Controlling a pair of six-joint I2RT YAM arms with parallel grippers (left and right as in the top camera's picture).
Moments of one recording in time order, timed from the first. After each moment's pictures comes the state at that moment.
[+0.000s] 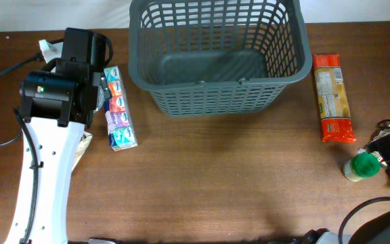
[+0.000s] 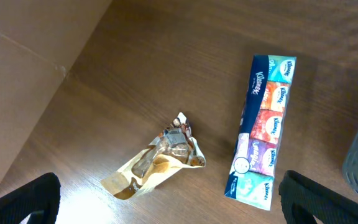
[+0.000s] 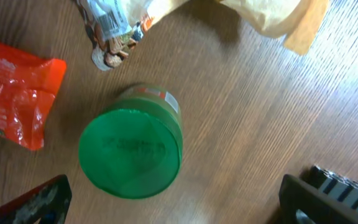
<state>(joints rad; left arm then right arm) -0.16 1.53 1.85 -1.41 -0.62 -0.46 -0.77 1.51 1.19 -1.12 0.04 0.42</state>
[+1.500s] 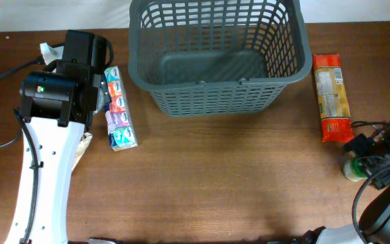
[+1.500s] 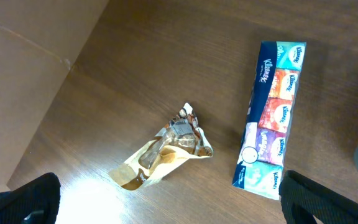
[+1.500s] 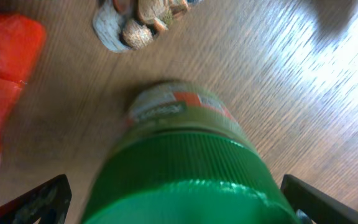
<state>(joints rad) -0.16 1.53 1.85 -1.46 -0.62 -0.46 -0.65 1.68 1.05 -0.92 0.05 0.41</state>
